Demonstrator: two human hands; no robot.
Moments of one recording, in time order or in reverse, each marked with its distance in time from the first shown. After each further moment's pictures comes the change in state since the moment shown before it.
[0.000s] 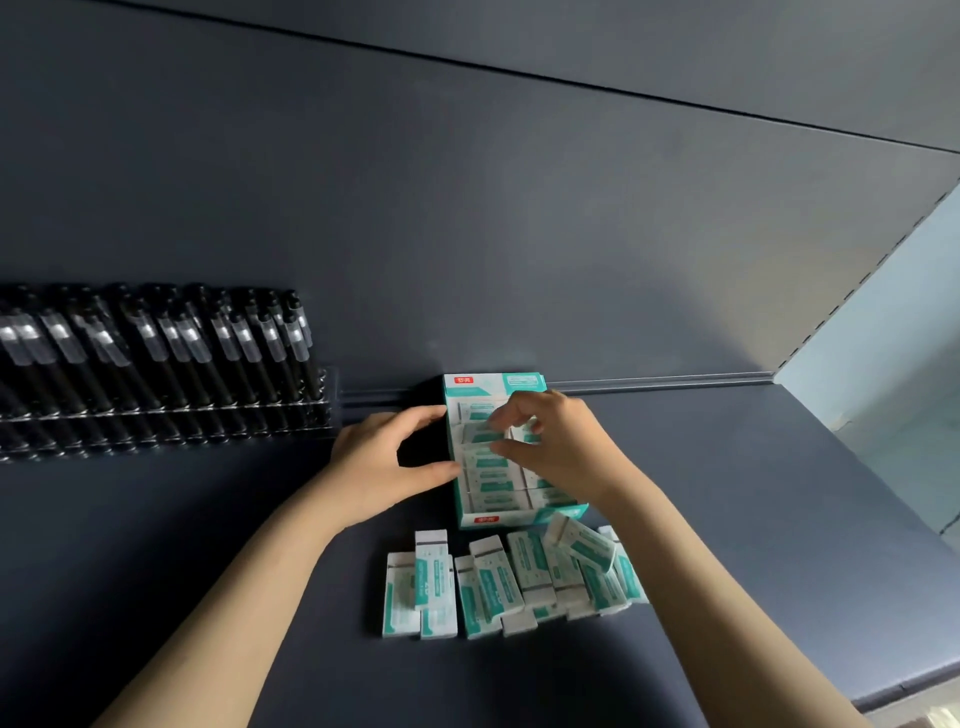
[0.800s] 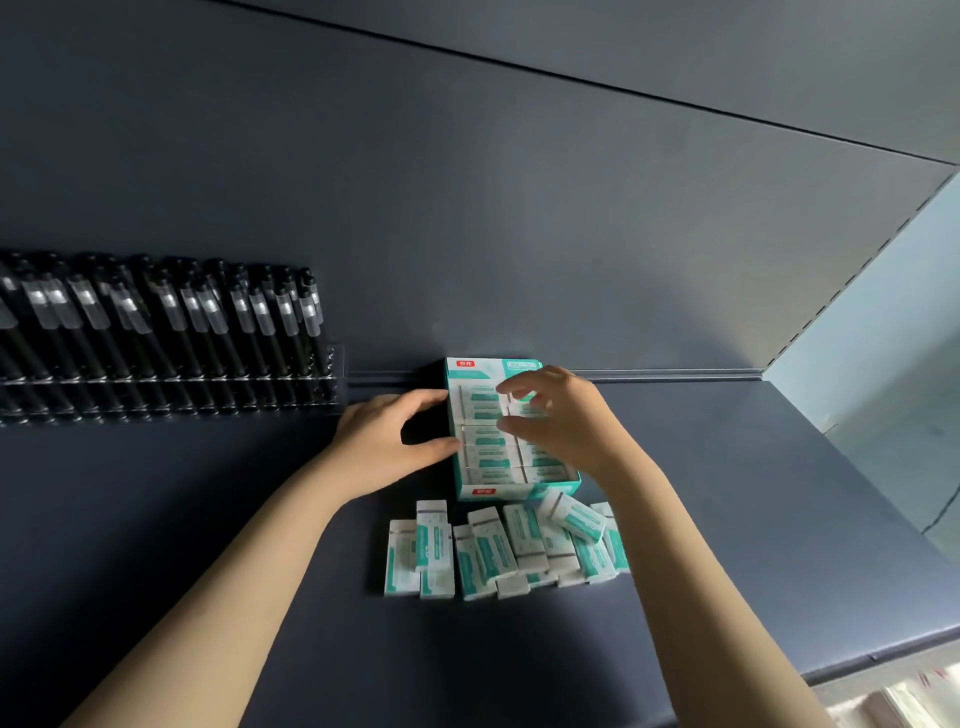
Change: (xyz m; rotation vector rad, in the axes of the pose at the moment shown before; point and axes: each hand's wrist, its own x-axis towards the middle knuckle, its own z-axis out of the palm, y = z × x) left_hand -0.004 0.003 0.002 0.055 0.021 0.006; right_hand -0.007 -0.009 -0.013 -0.004 0.019 0.116
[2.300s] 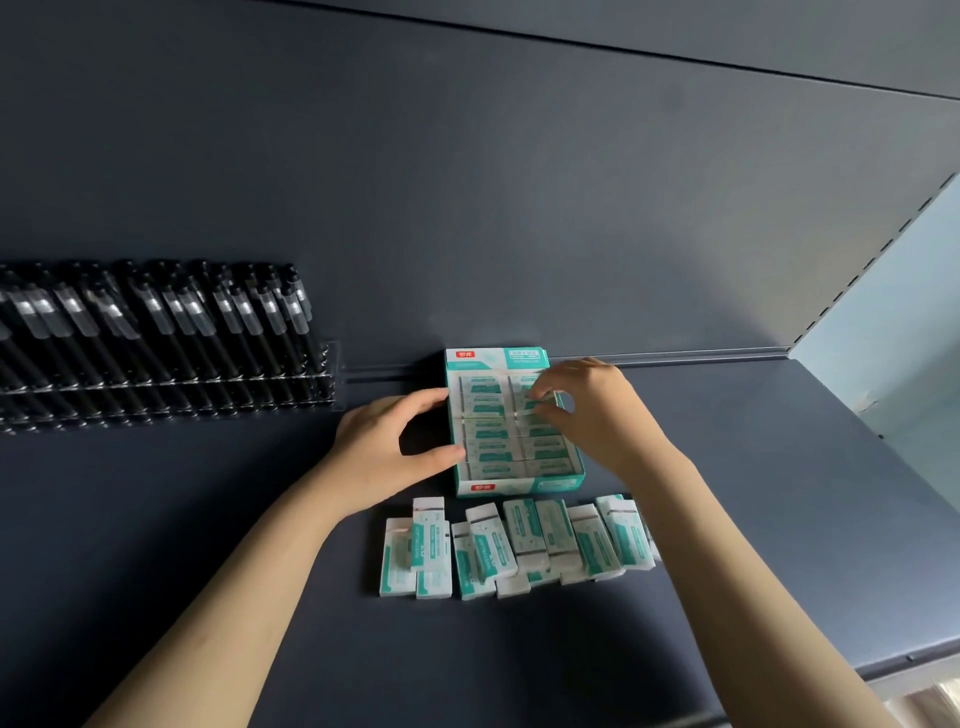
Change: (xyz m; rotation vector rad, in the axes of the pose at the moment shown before) left_hand -0.014 0.010 0.005 0.015 0.039 0.024; right_hand 0.002 0.034 -0.005 -0.231 0.068 -0.144
